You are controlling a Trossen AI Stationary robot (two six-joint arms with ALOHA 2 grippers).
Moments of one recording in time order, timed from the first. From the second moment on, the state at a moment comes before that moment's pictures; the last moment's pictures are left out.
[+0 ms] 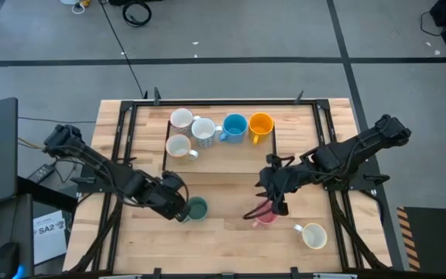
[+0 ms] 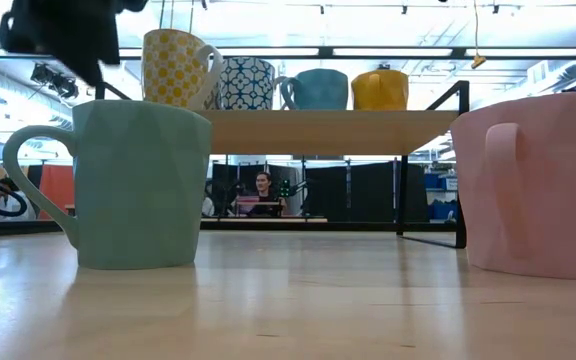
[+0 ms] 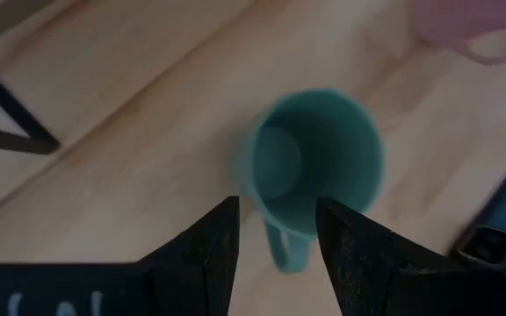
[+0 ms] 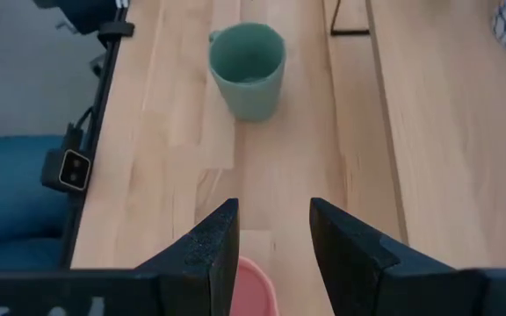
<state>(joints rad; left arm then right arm) -0.53 1.41 1.12 -0.85 -0.30 -1.36 0.42 1.38 1.32 -0.79 0.21 0.37</state>
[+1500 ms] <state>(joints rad) -0.52 1.48 0.89 -0.51 -0.29 -1.46 0.42 1.41 1.32 -0.63 0.19 0.18</state>
